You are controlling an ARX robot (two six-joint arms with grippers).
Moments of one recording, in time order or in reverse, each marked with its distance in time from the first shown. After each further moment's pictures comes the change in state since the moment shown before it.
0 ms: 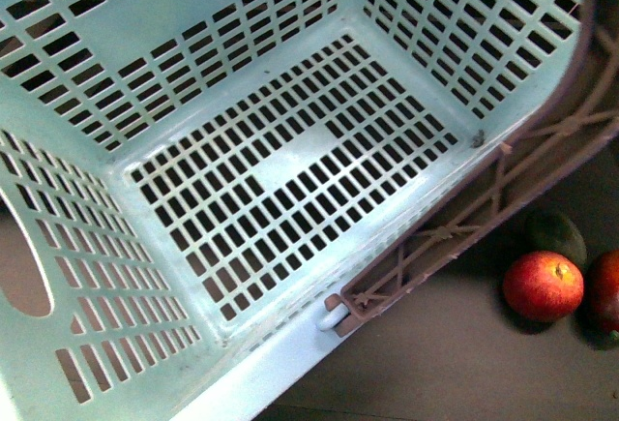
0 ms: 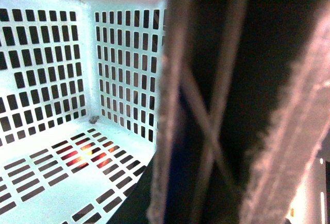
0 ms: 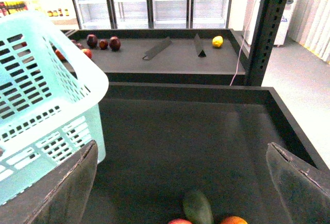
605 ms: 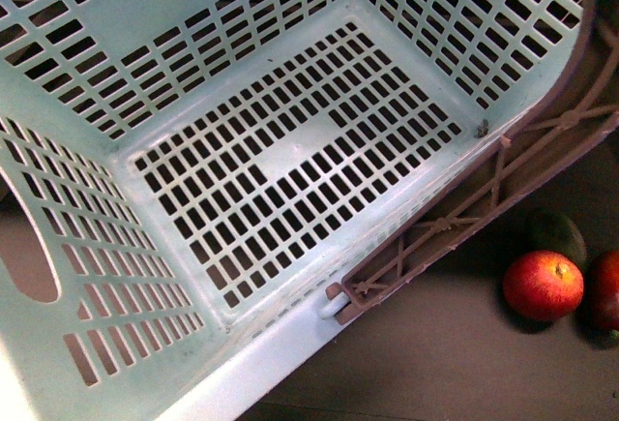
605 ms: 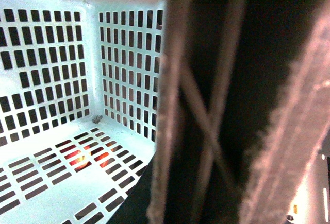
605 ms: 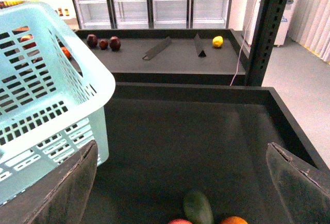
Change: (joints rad) left arm -0.007 -0.004 0.005 0.000 -0.002 0.016; right arm 0.023 0.101 0.077 -0.197 0.085 0.094
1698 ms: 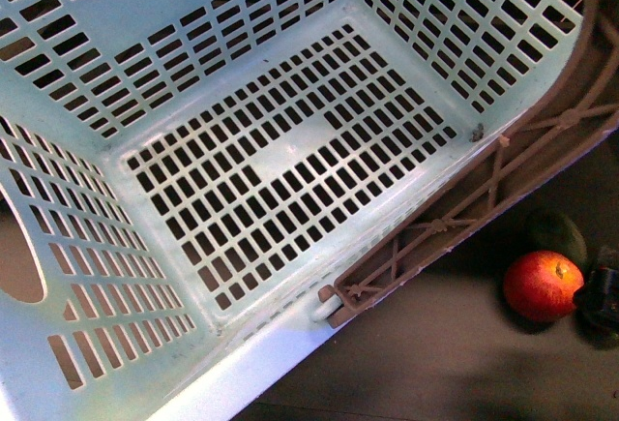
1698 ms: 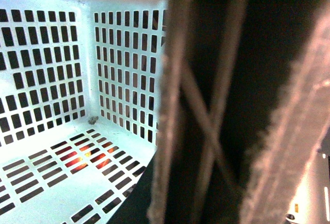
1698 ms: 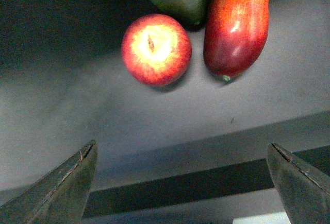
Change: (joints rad) left arm 0.000 -0.003 0.002 0.000 0.000 0.006; right arm -0.080 1.839 0.359 0.624 -0.054 0.196
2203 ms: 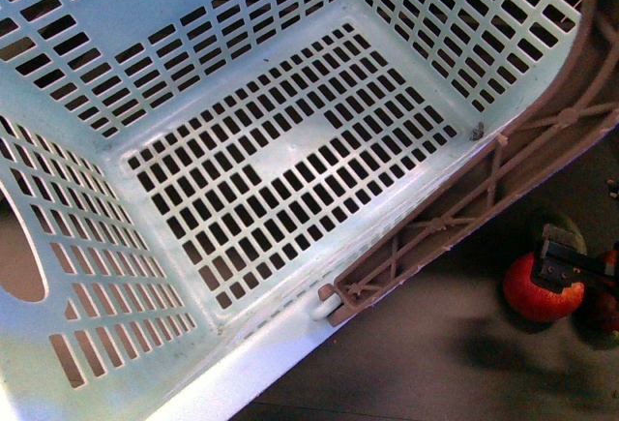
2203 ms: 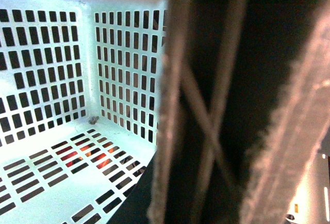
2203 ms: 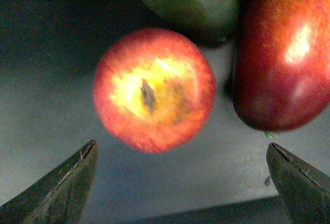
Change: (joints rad) left arm 0.000 0.000 0.000 0.000 0.000 0.000; right arm 0.030 0.276 0.248 0.011 0.035 0.032
